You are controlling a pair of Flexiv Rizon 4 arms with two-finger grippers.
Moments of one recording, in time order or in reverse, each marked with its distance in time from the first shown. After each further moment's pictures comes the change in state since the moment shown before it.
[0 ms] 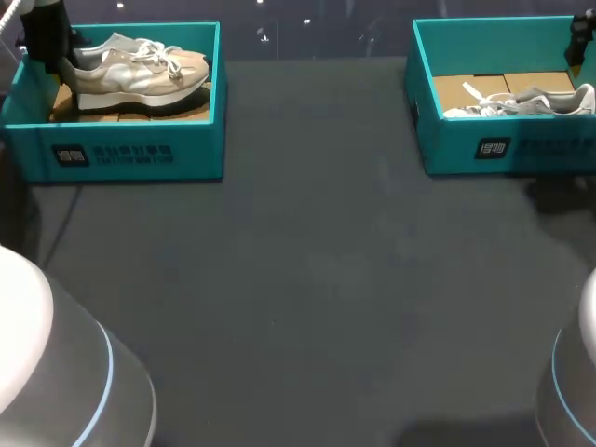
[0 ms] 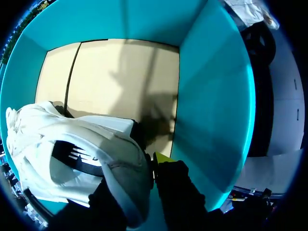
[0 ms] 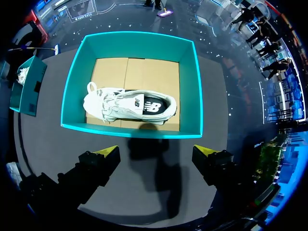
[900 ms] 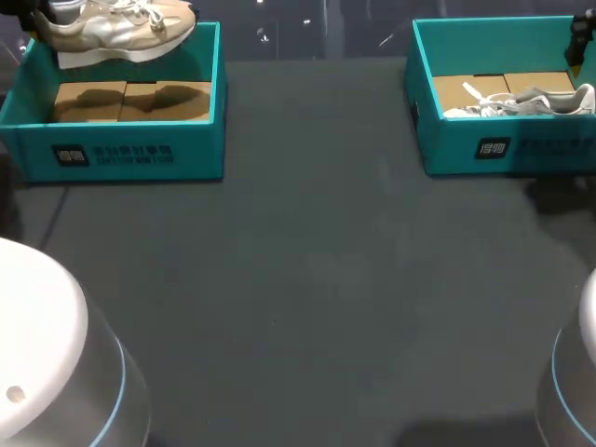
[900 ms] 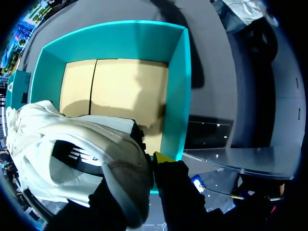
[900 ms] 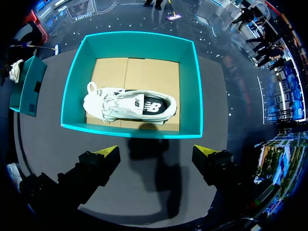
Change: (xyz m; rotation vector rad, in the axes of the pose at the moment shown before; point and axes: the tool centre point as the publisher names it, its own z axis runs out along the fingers) left arm 0.011 0.002 -0.100 -0.039 -0.060 0.006; right arm 0.000 0.000 0.000 0.000 0.000 0.000
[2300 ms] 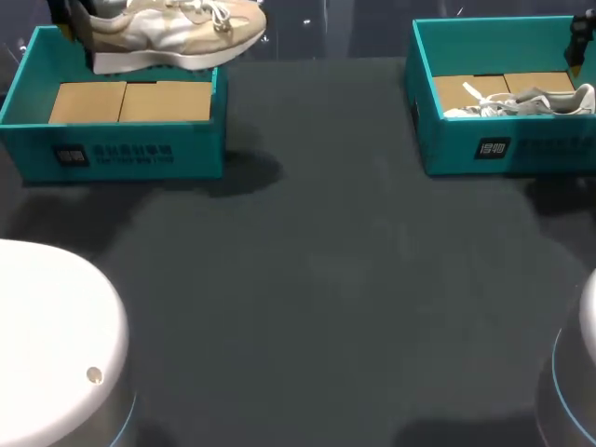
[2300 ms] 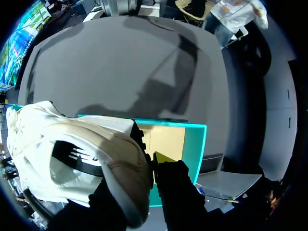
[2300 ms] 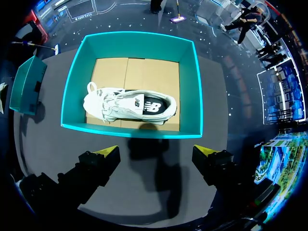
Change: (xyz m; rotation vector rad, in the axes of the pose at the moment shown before) left arm -0.119 -0.187 -0.122 0.100 0.063 0.033; right arm 0.000 0.000 0.000 0.000 0.000 0.000
